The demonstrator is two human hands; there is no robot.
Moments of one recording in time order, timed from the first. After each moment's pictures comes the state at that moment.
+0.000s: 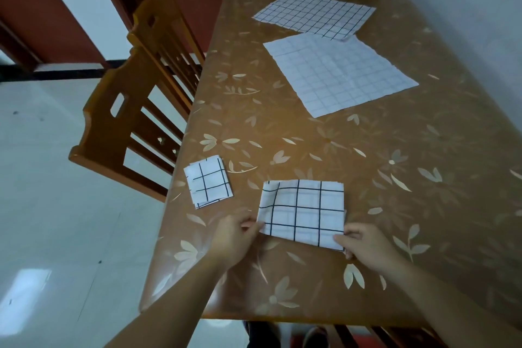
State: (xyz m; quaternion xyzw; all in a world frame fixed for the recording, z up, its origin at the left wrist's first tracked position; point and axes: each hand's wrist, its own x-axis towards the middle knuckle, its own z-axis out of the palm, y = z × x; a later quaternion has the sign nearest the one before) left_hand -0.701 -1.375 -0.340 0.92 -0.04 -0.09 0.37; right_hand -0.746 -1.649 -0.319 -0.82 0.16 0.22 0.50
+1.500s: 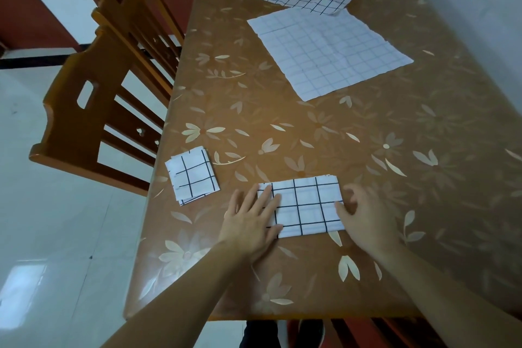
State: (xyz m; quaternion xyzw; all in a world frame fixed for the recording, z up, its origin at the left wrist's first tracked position) left_hand -0.687 -1.411 -0.370 0.95 -0.27 -0.13 0.00; right_hand -0.719 -1.657 -0.345 -0.96 0.17 0.03 0.23
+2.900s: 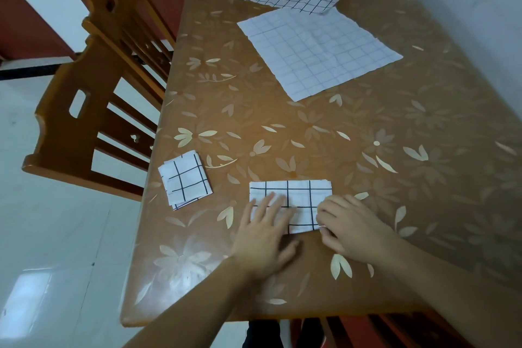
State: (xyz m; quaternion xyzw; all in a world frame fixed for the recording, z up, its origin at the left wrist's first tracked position) left_hand -0.714 -1.444 -0.363 0.95 -0.31 -0.01 0.10; right_hand -0.728 -1.671 -0.348 -0.96 -0.28 -0.05 0.06
